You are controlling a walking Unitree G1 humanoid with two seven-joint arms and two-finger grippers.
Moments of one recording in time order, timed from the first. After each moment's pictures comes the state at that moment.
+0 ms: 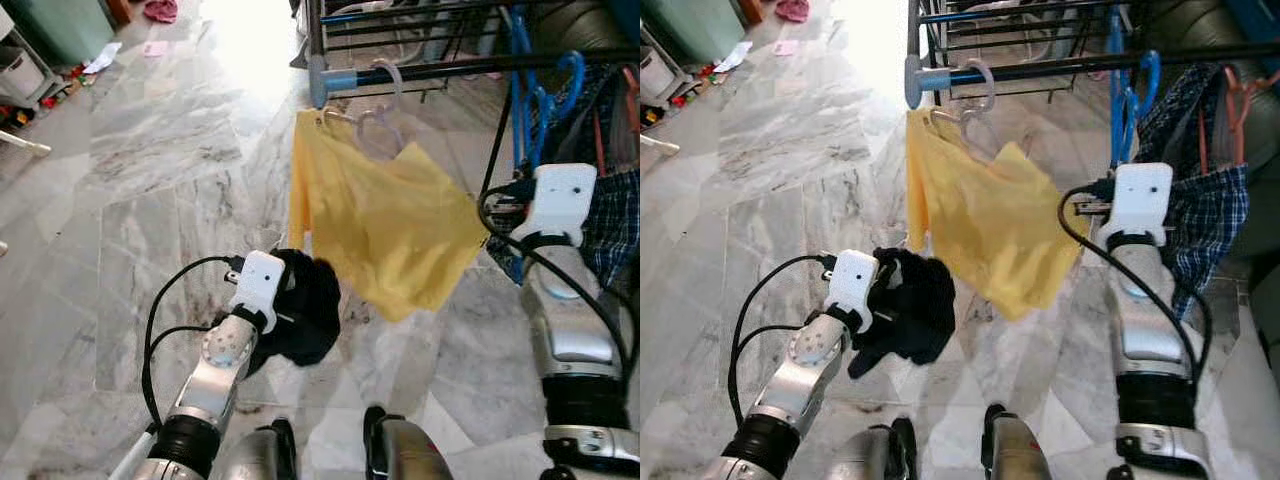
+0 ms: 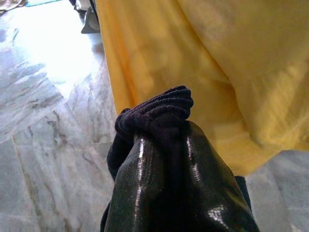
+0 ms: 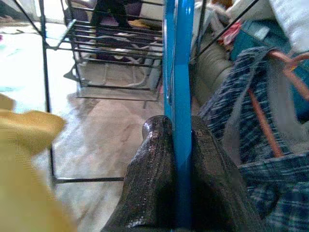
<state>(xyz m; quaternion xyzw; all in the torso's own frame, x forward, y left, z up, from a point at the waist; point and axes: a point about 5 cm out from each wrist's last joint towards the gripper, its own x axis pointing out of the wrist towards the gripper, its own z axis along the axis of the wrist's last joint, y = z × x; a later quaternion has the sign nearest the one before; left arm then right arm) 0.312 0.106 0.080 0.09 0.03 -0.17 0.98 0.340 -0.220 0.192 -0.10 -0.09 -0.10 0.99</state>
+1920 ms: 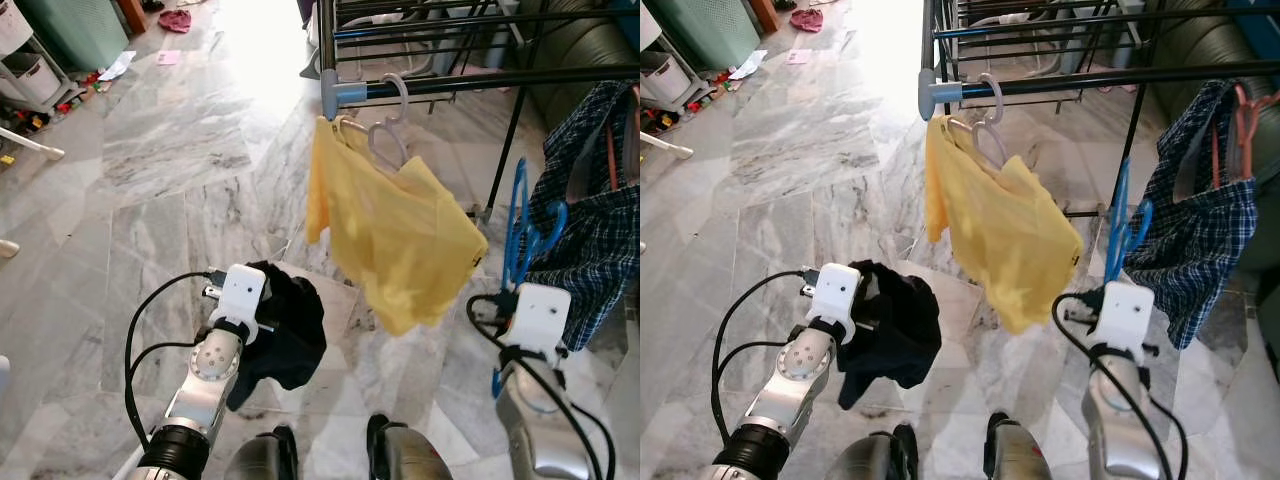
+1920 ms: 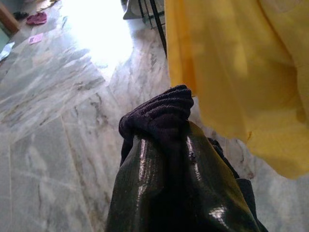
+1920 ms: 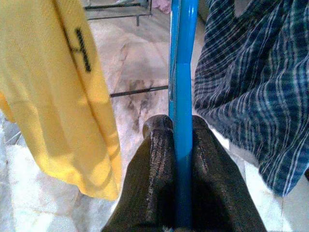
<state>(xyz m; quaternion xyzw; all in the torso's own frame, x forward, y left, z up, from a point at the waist) 0.306 0.130 0.058 0.11 0.06 -0.09 0.99 0.261 -0.210 0.081 -0.02 0.08 -0.15 0.98</state>
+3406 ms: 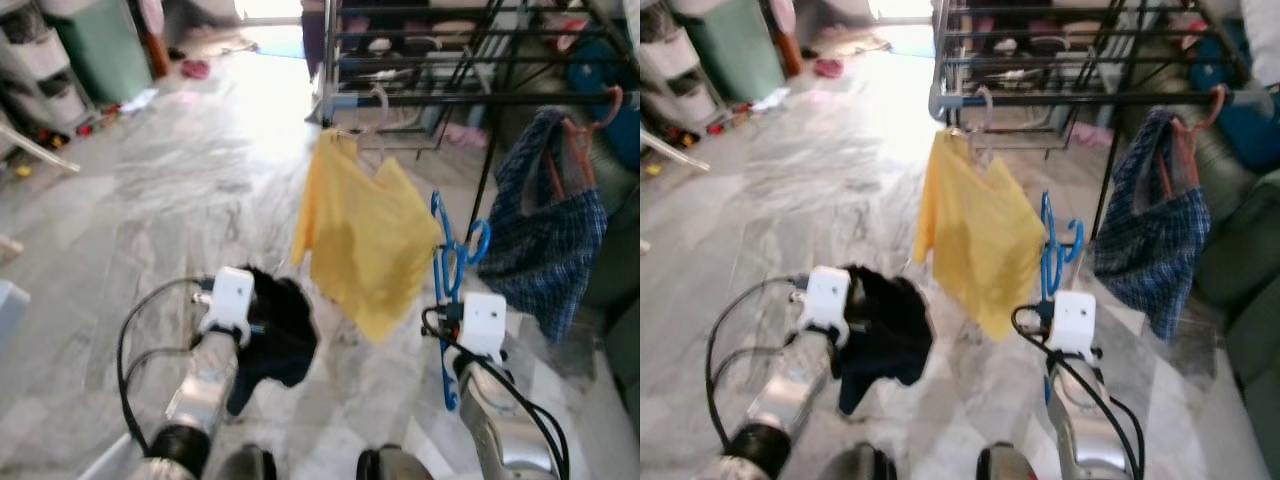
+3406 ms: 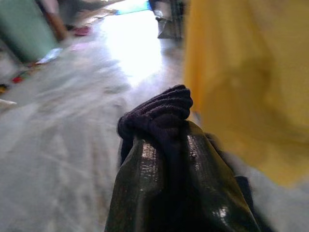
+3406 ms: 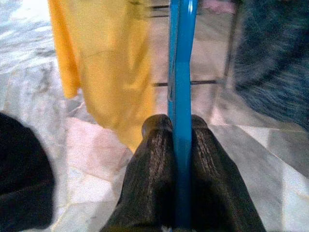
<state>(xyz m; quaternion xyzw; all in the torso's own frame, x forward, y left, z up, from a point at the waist) 0.306 0.133 0.045 0.11 0.08 -0.04 0.99 0.269 -0.174 0.054 0.02 0.15 -0.05 0.99</state>
